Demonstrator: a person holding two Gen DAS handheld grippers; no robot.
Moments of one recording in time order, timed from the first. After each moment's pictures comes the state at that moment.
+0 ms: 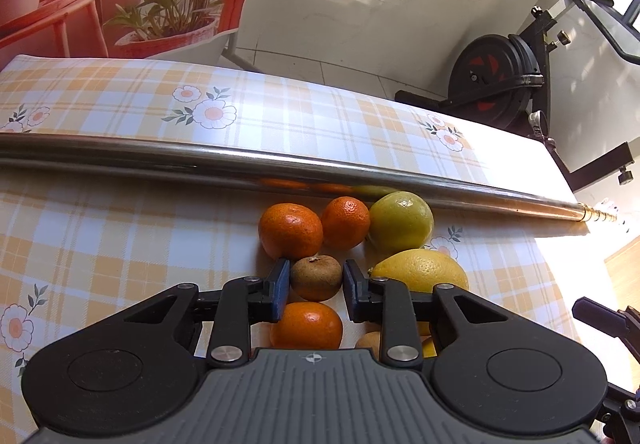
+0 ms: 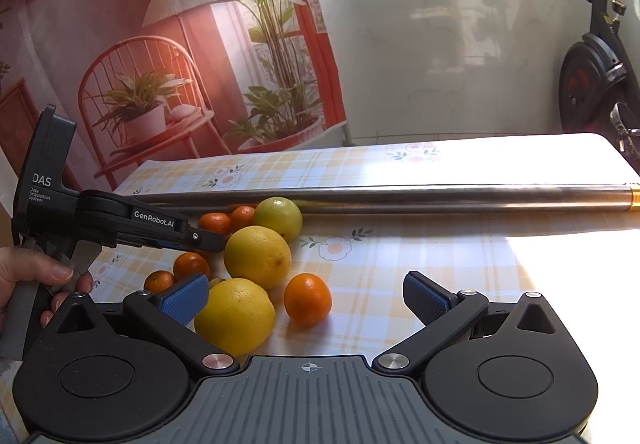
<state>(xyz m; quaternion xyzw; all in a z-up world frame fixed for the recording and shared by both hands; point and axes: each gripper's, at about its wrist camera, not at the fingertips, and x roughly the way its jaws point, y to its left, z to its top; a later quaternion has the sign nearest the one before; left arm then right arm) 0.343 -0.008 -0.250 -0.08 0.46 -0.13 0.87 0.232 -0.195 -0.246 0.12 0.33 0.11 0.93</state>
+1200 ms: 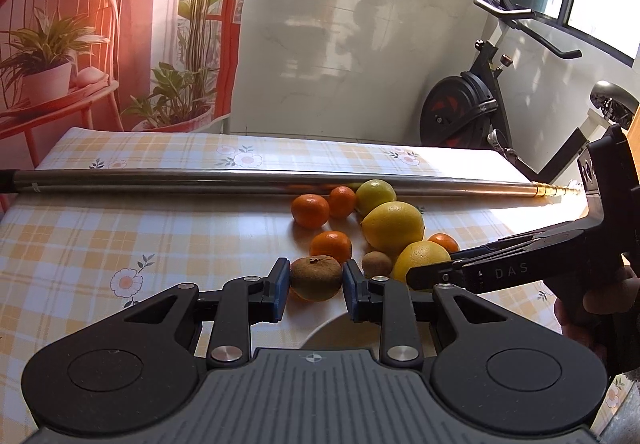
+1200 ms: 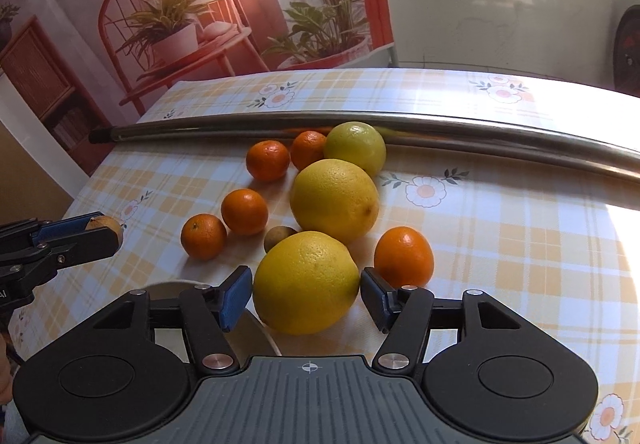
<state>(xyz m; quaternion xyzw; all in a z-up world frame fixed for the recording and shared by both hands) 0.211 0.032 -0.210 -0.03 0.34 -0.15 0.93 0.273 -0.138 -0.264 0.11 0.45 0.17 0.87</state>
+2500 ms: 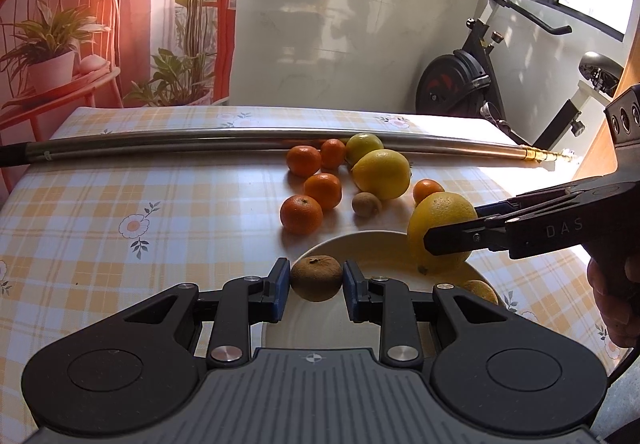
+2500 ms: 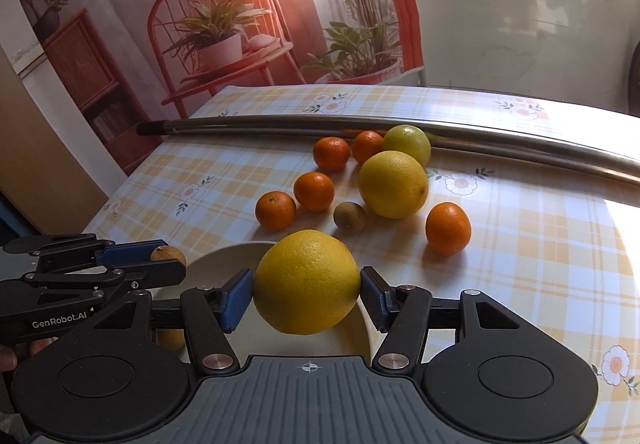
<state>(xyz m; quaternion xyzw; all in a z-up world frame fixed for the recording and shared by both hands) 0.167 0.036 -0.222 -0.01 0.36 -0.16 0.92 0.210 -0.120 -0.233 0.08 0.41 0.21 0.88</state>
